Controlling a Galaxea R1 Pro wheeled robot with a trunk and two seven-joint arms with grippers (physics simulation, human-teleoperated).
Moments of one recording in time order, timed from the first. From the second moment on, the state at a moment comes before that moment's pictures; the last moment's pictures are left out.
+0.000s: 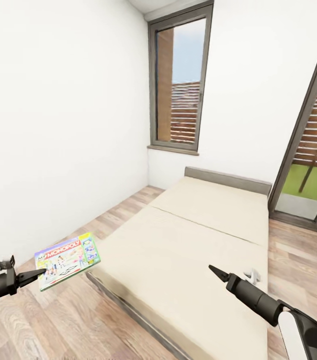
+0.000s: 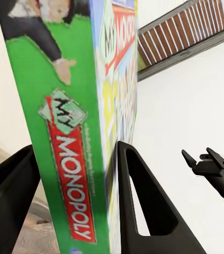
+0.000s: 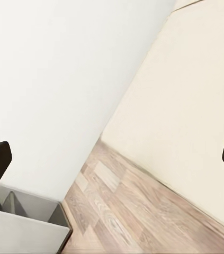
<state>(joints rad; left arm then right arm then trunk) -0.48 0.52 0.51 -0.78 -0.02 0.89 -1.57 -0.15 0.03 -0.35 -1.53 -0.45 0.80 0.57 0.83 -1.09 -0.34</state>
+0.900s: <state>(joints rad) -0.49 0.51 0.51 -0.78 -0.02 0.89 -1.57 -0.15 0.03 -0.35 -1.53 -0.45 0.80 0.57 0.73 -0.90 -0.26</state>
